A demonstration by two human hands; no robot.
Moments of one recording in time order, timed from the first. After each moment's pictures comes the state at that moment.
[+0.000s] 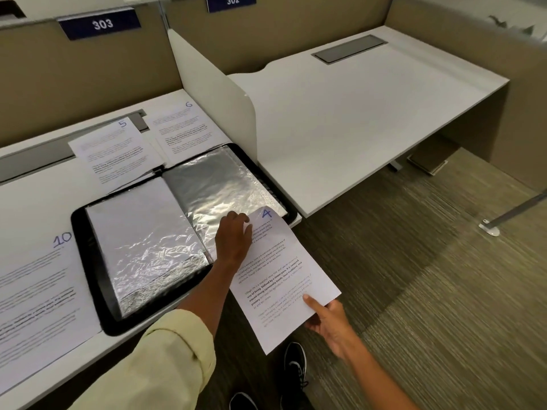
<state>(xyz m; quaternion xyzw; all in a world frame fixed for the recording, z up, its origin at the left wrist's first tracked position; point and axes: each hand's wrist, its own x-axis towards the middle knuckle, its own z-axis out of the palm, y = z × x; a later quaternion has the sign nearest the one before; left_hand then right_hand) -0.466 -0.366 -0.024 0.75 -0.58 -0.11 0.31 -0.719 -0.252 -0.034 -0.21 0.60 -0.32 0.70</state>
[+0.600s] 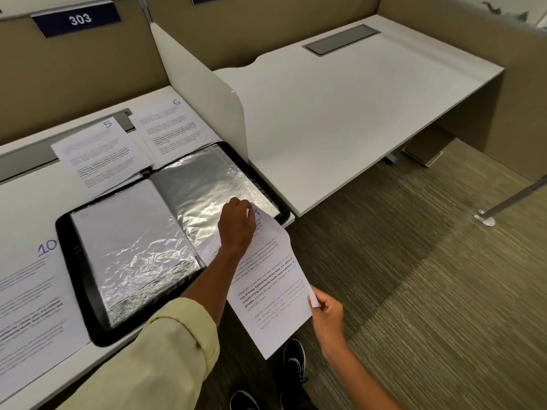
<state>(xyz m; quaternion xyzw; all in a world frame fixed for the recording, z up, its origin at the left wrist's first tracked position) -0.489 -0.405 -0.014 0.74 -0.58 -0.07 0.33 -0.708 -0.248 -0.028 -0.33 0.64 -0.40 0.57</state>
